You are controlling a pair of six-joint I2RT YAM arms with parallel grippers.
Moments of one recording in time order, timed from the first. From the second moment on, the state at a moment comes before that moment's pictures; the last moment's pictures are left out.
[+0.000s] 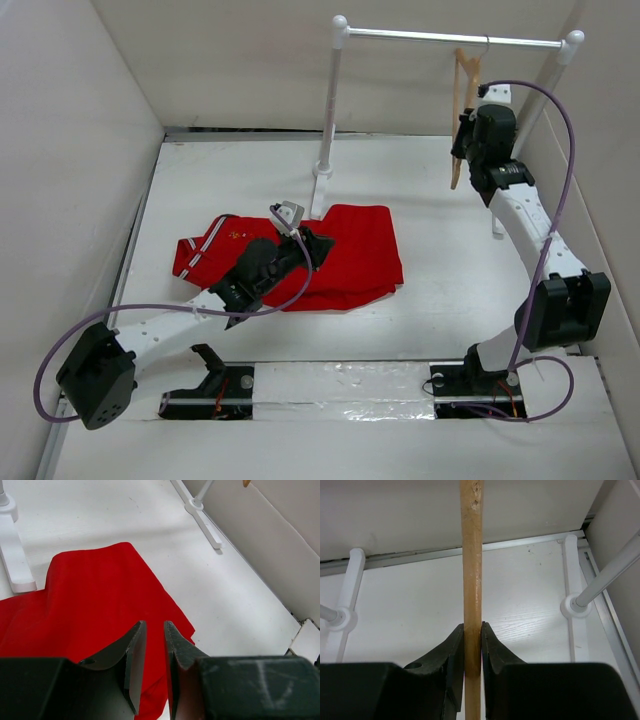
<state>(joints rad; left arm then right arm) -0.81 1.06 0.53 0.43 -0.06 -0.44 0.12 1.51 1.45 -0.22 0.23 0.13</state>
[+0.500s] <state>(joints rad) -0.81 1.10 0.53 0.44 -0.05 -0.45 0.13 1.25 1.35 -0.19 0.23 0.07</state>
